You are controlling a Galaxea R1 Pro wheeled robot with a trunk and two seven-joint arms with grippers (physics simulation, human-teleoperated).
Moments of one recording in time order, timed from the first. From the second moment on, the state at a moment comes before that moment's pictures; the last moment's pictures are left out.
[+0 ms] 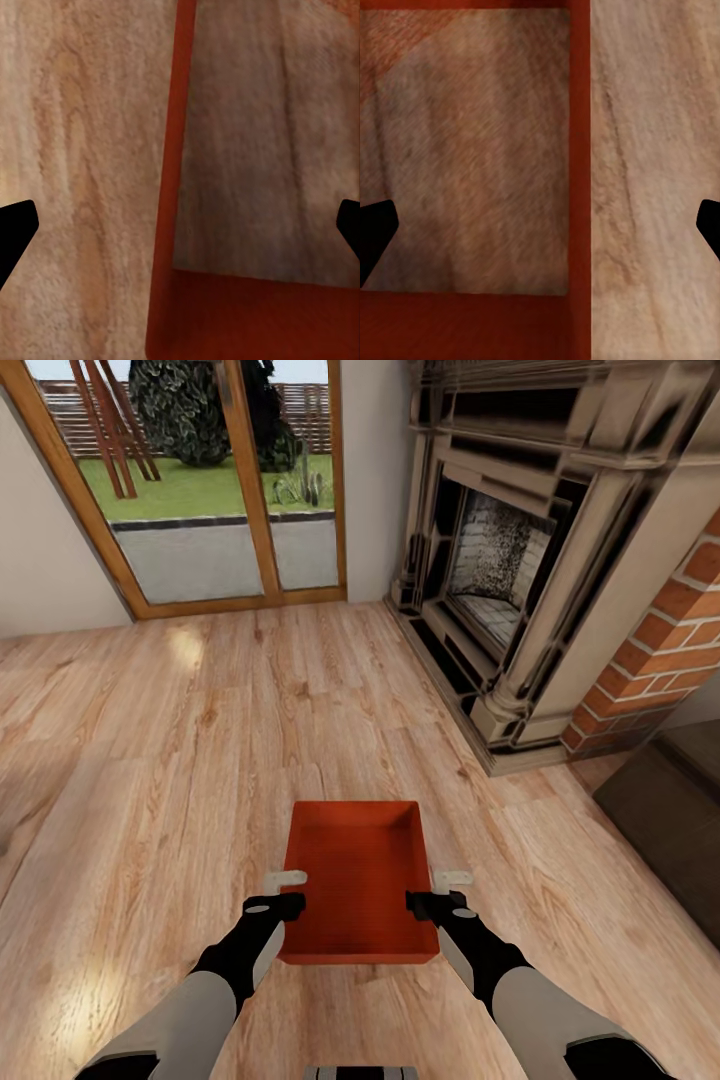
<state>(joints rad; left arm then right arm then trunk) -0.71 -0.17 0.13 -0.41 -0.10 0.18 0.21 -0.74 0.12 0.11 -0.32 -0.08 0.06 -0.10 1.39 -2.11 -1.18</state>
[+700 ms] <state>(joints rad) -0.71 -0.17 0.12 -0.41 -0.12 0.18 0.22 -0.74 0.12 0.11 -0.32 -0.08 0.06 -0.10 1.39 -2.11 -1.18</state>
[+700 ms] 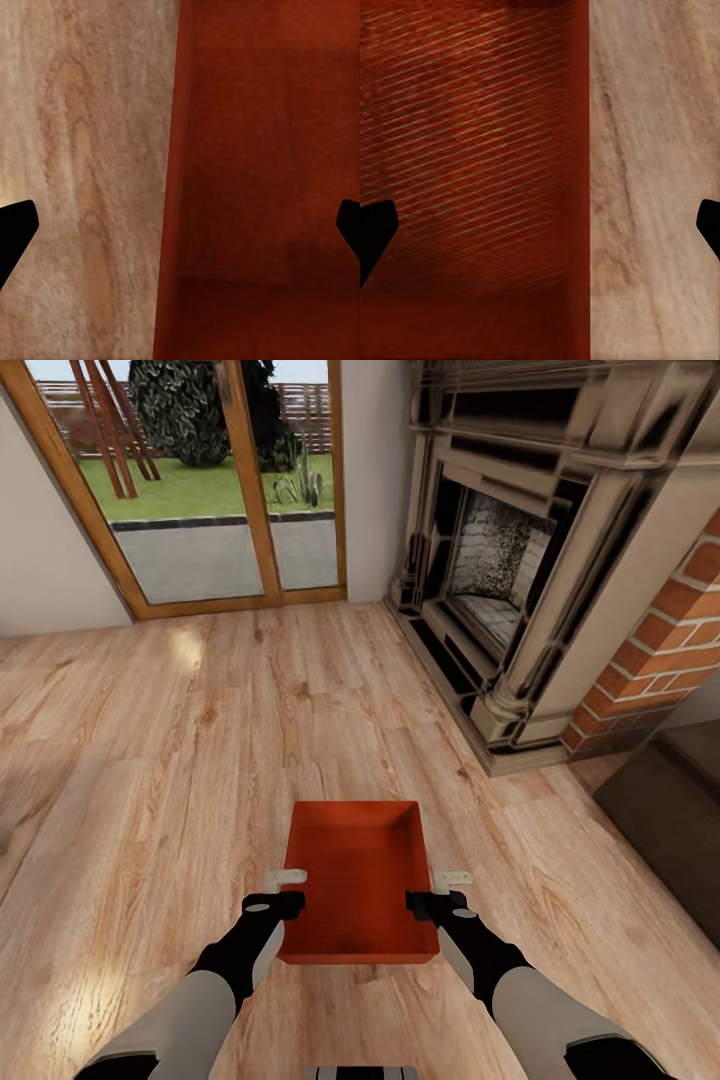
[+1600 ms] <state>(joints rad) -0.71 -0.17 0.12 -0.41 -0.12 0.18 0.21 -0.74 0.08 0.11 -0.32 -0.07 0.06 -0.09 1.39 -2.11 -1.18</state>
